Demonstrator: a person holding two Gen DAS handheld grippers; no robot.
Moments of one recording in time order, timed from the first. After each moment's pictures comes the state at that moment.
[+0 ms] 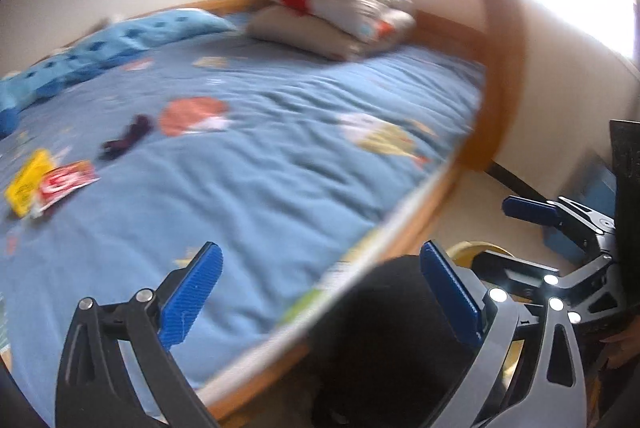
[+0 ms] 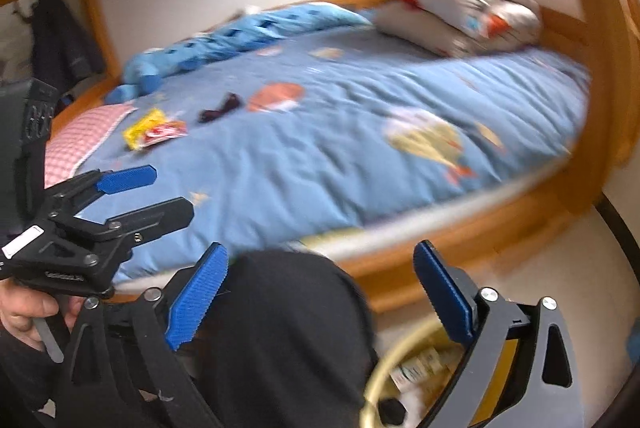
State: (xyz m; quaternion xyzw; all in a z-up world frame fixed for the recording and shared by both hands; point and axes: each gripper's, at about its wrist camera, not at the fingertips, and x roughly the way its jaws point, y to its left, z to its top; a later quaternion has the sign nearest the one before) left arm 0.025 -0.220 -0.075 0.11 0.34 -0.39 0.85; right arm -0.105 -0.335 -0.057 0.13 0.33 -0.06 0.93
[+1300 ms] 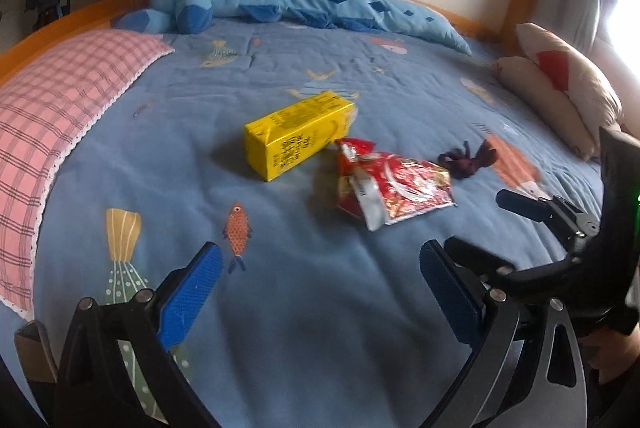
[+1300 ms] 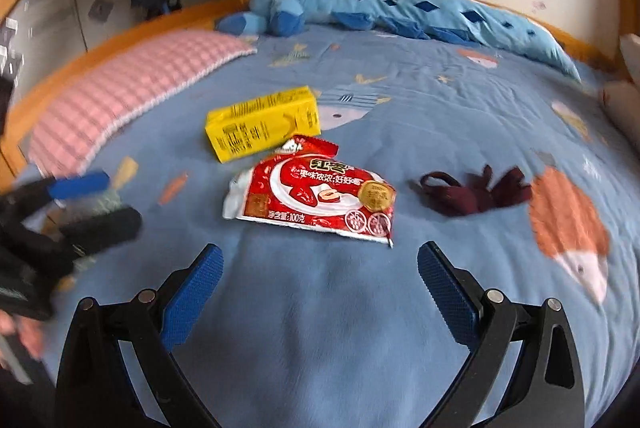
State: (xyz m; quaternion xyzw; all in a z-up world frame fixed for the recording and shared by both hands) left arm 0.264 0.024 -0.105 -0.01 0.39 -0.11 0.91; right arm 0.264 -0.125 -0.108 -0.04 0.37 0.15 0.92
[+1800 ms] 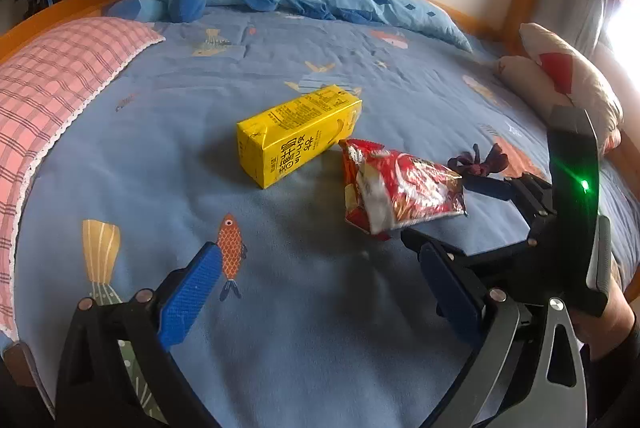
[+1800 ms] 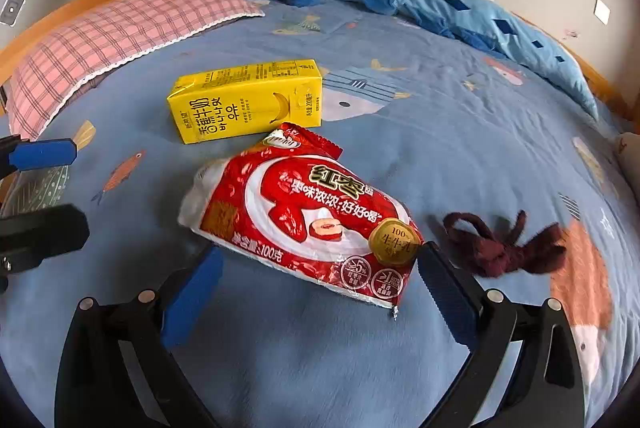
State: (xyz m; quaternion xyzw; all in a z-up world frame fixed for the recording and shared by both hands) left arm 0.295 0.025 -0.117 -0.02 0.40 -0.13 0.91; right arm 0.324 -0.112 -0.133 -0.09 0.40 0.17 0.90
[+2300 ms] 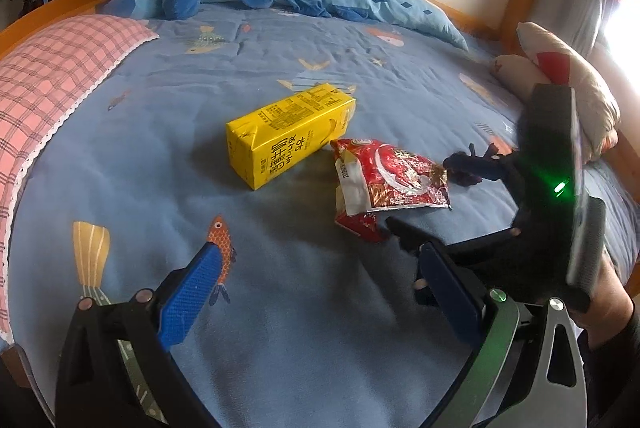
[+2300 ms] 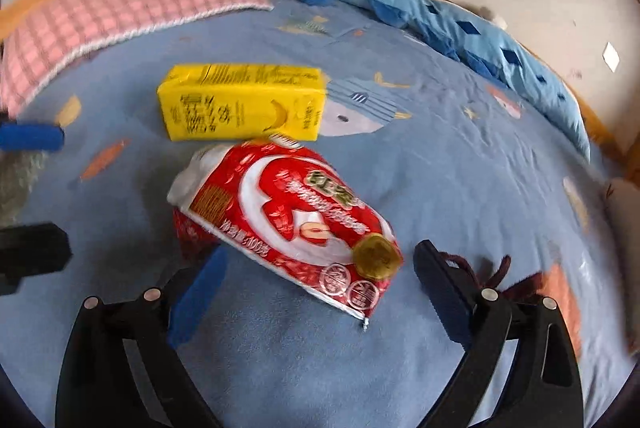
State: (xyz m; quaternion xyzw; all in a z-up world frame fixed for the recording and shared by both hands) left arm 0.296 0.020 -0.118 -0.03 0.41 -0.14 0.90; right arm 0.331 -0.091 -0.134 -0.20 0.38 0.15 0.89
